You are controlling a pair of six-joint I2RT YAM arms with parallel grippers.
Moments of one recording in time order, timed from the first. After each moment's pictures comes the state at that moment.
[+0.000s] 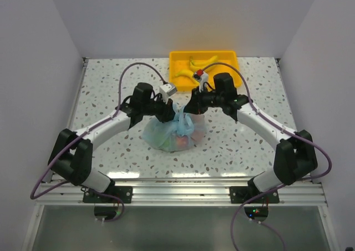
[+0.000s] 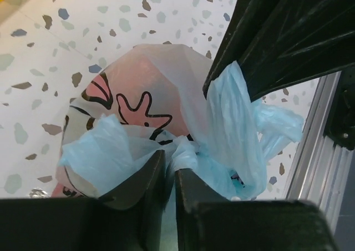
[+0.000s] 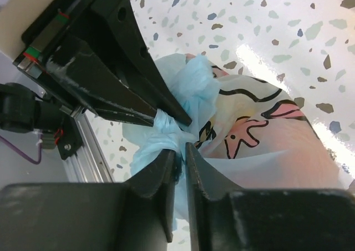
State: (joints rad) left arm -0.51 1.50 0.96 -0.04 0.60 -0.04; right arm 0.48 1.50 1.13 -0.19 -0.64 0.20
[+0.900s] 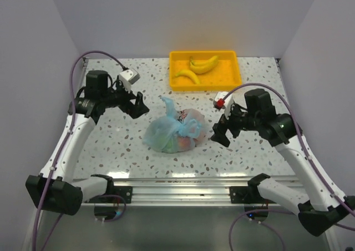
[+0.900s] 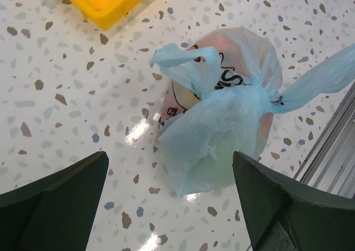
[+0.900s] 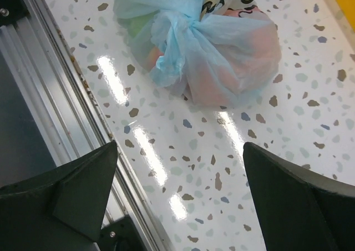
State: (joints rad) left arm -0.18 1.19 1.19 -0.64 0.64 0.25; right arm 0.48 1.00 1.18 -0.94 -0.48 -0.38
